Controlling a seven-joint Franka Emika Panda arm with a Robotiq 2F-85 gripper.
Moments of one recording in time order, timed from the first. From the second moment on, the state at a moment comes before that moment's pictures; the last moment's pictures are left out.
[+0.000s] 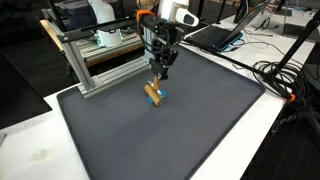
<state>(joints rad) -0.06 0.31 0.02 -2.02 -0.39 2.33 -1.13</state>
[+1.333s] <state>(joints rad) -0.04 0.34 0.01 -1.98 -0.46 2.30 -1.13</state>
